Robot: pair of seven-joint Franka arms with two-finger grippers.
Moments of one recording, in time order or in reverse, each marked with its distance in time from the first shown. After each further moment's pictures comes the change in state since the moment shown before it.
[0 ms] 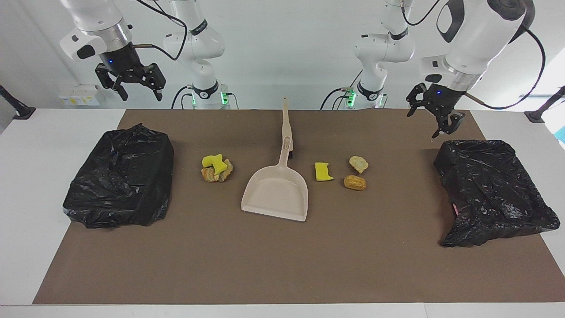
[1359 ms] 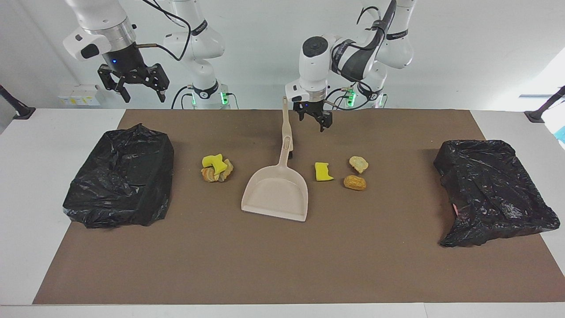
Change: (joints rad) left arm -0.674 0.006 -0.014 -0.439 0.036 0.358 -1.242; right arm 0.000 0.017 0.016 0.026 0.000 0.007 0.001
